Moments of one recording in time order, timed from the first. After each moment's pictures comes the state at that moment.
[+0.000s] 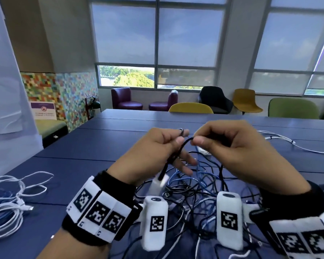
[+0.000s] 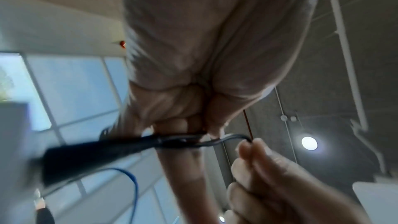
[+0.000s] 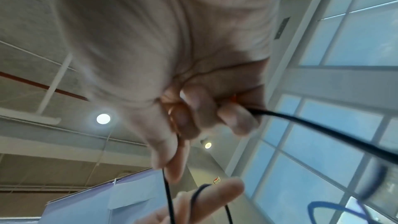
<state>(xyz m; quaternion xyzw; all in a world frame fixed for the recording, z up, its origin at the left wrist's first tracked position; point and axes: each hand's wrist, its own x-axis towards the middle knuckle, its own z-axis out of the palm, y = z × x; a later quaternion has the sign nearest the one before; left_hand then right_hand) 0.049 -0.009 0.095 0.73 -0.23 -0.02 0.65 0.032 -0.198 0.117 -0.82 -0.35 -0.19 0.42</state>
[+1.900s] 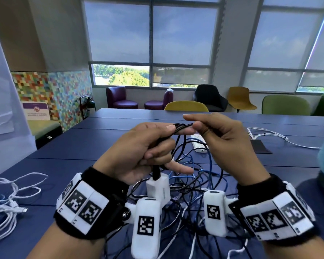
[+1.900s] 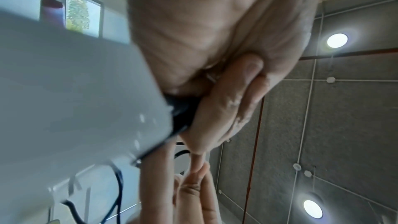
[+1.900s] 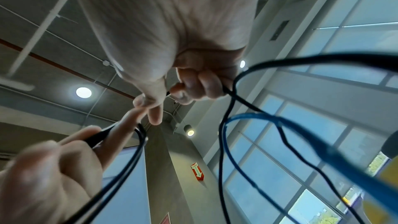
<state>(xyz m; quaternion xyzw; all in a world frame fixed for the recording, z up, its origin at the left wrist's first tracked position) 0.035 0.000 0.108 0.57 -0.27 -0.18 0.76 0.066 -0.193 0.091 -0.76 -0.30 -0.33 0.47</state>
